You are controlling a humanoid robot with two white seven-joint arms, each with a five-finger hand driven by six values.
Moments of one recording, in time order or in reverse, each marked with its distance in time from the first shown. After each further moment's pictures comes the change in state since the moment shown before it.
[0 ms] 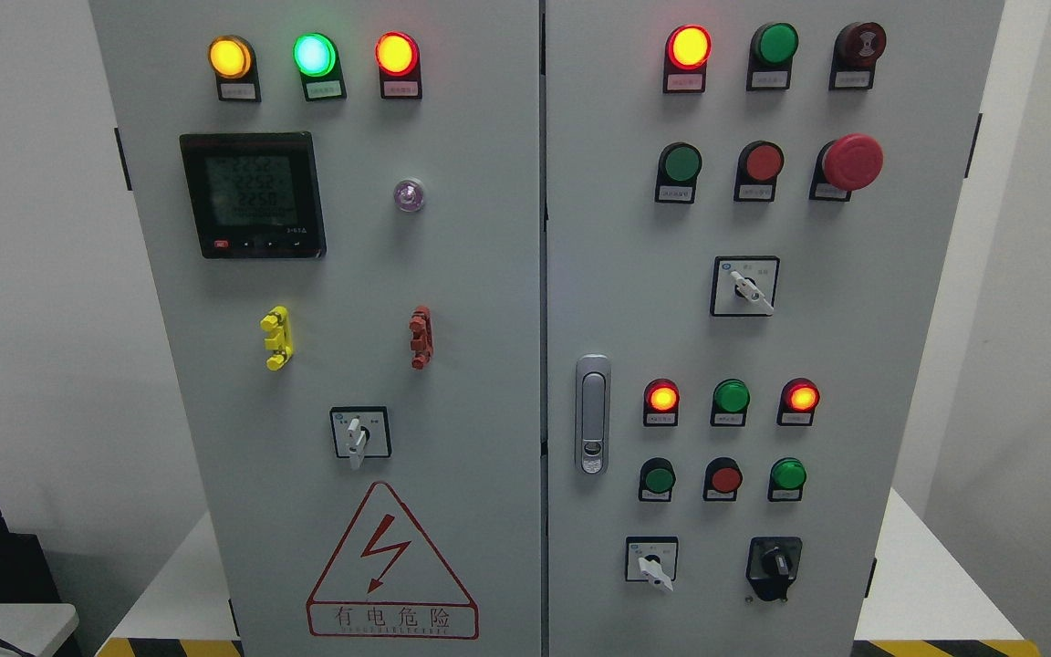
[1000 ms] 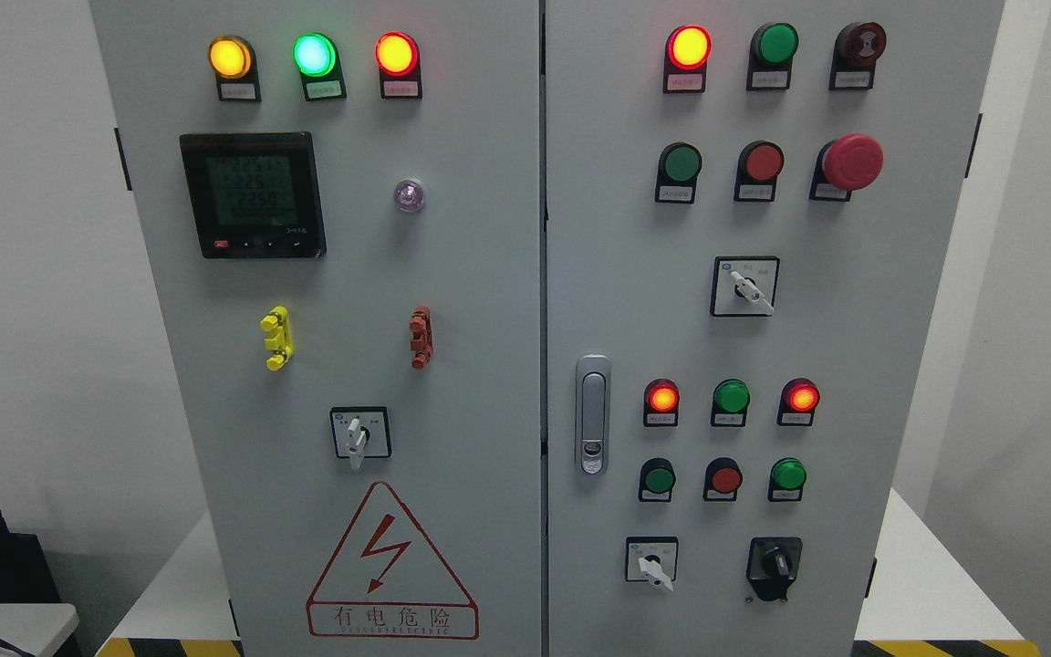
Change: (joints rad) left arm 0.006 0.006 0.001 0.000 0.000 -0.010 0.004; right arm 0.000 0.000 0.000 0.000 0.000 0.000 0.000
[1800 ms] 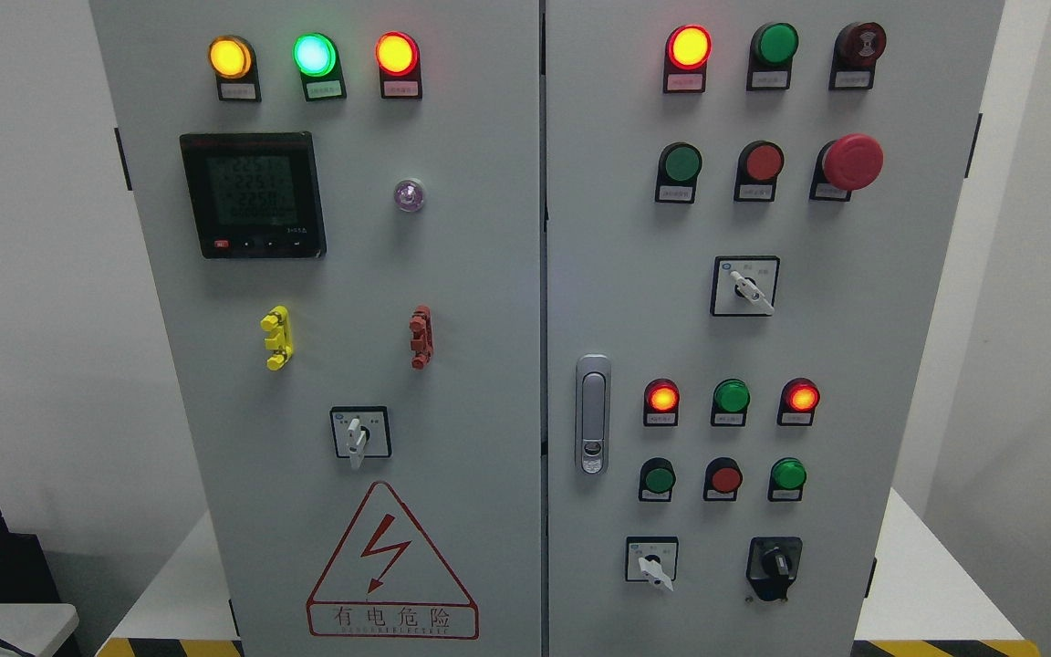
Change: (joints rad) left arm 0.042 0.062 0.007 -0.057 0.077 -0.004 0.044; right arm 0.000 0.000 0.000 0.000 0.000 0.000 0.000
